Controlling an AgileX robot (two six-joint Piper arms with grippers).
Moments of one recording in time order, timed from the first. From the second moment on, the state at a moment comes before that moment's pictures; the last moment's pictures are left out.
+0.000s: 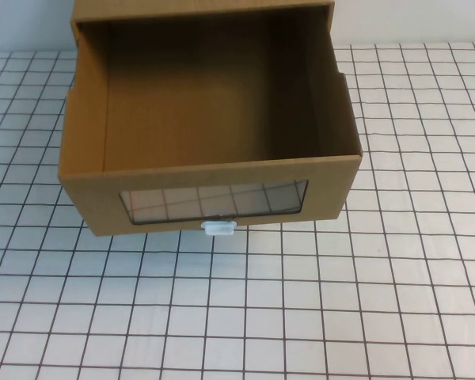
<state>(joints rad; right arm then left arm) 0.51 0.40 -0.55 -0.28 0.59 0.47 -0.23 0.23 -0.47 -0.55 0.38 0.69</state>
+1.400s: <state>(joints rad) 0.51 0.25 -0.27 -0.30 0.53 0.48 -0.23 0.05 0.03 -0.65 -0.03 0.66</state>
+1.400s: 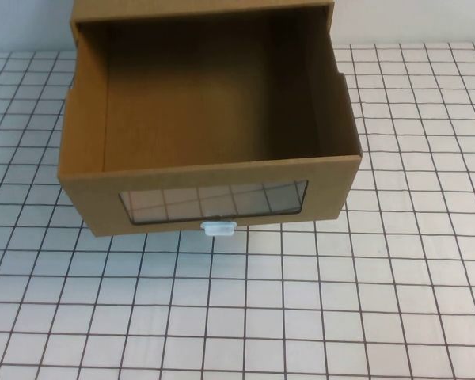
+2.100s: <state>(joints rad) 0.09 -0.01 -0.01 -0.28 0.16 0.48 -0.23 0.05 0.03 -0.65 -0.03 0.66</state>
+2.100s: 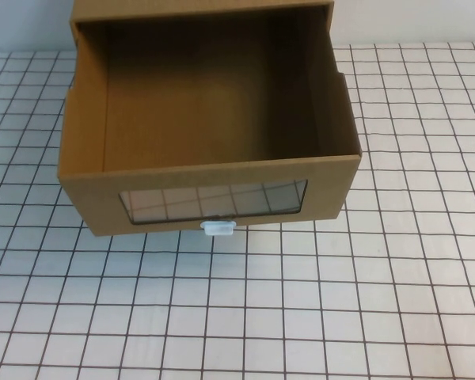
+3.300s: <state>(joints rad) 0.09 -0.01 0.02 0.20 0.37 -0.17 -0.23 0.05 0.03 -0.65 -0.03 0.66</state>
